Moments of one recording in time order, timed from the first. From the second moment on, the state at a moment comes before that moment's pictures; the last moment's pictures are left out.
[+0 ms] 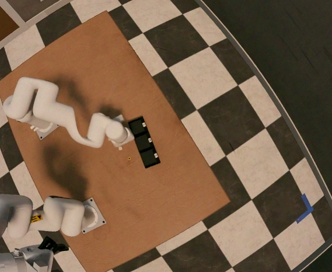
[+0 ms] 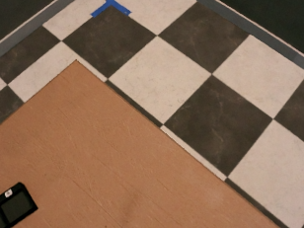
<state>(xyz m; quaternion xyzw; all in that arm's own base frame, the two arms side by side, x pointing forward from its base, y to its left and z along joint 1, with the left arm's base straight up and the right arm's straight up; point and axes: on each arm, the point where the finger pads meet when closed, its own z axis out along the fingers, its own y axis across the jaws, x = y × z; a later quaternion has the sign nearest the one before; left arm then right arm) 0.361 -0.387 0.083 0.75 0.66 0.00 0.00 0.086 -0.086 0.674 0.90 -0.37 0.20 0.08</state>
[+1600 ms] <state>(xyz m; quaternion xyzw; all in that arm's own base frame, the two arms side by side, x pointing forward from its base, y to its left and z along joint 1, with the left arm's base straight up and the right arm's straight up) 0.403 -0.528 0.083 0.98 0.21 0.00 0.01 0.086 -0.086 0.674 0.90 -0.37 0.20 0.08</state>
